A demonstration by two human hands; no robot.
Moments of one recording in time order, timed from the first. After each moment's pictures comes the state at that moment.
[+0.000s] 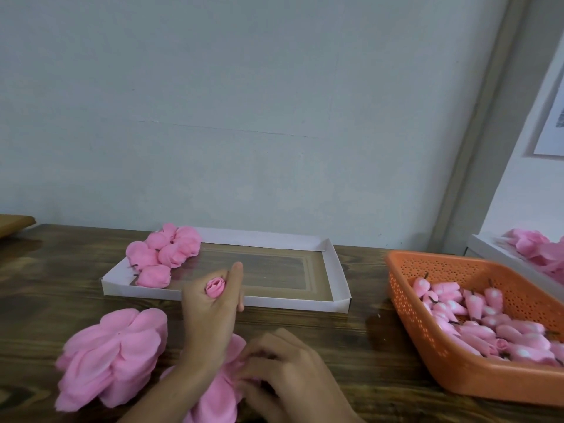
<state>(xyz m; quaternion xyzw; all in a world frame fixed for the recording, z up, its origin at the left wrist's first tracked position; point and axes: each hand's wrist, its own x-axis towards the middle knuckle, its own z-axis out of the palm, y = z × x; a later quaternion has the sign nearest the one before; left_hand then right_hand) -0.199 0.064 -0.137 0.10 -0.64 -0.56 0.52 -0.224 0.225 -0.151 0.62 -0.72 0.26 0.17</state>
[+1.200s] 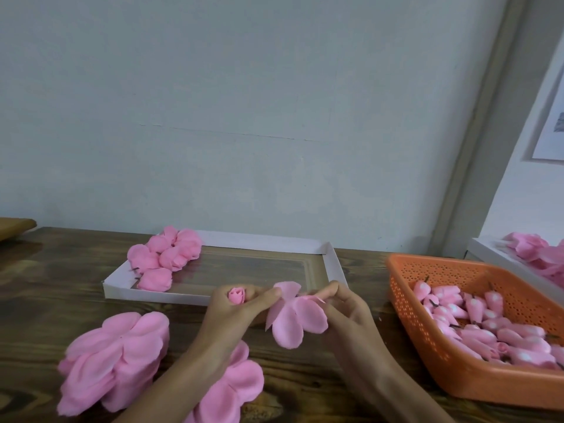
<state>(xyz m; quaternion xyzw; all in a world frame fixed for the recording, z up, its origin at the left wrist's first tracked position) -0.202 0.065 -0.134 0.11 -0.65 -0.69 0.28 -0.284 0.242 -0.133 0.28 -0.60 0.73 -0.15</state>
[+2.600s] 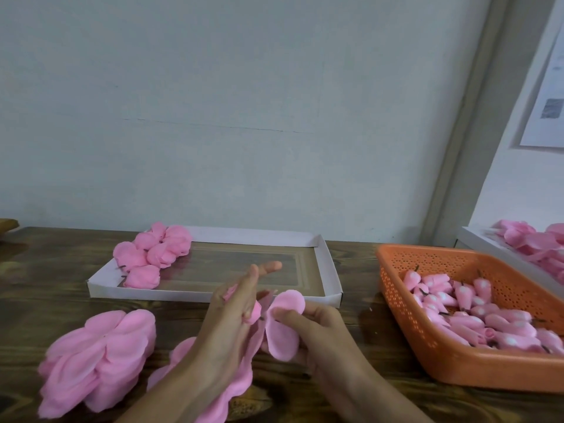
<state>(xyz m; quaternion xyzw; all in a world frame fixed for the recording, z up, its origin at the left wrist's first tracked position) -0.194 0.099 -0.128 0.04 -0.52 -0.82 0.23 -0.253 0.235 -0.133 0.21 -0.61 0.71 -0.28</state>
